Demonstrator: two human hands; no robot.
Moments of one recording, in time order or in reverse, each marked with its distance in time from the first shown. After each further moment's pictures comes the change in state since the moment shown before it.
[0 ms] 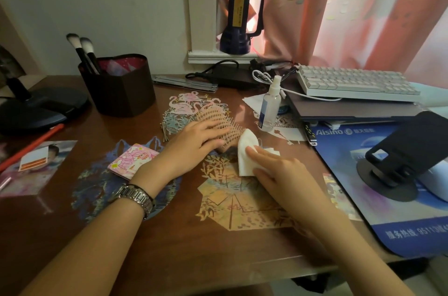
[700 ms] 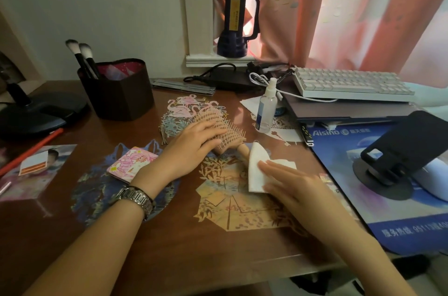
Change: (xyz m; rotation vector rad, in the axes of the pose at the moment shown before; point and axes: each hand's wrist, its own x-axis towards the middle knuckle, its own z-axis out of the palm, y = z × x) left_hand 0.001 0.003 0.001 0.001 0.014 -0.012; right_hand -0.035 0.013 -0.011 0.083 -0.006 0.020
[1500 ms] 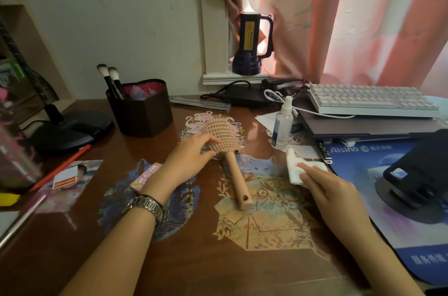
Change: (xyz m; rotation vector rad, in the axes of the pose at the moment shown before) left_hand 0.001 -0.022 -0.024 -0.020 0.100 -0.133; right_hand 0.020 0.030 0.012 -0.024 0.361 0.186
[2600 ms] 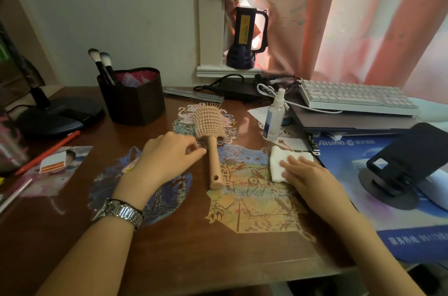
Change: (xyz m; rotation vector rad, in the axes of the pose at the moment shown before) left_hand -0.039 0.013 -0.019 0.369 0.015 -0.098; right_hand 0.012 0.007 0.004 -0.187 -0.294 -0.064
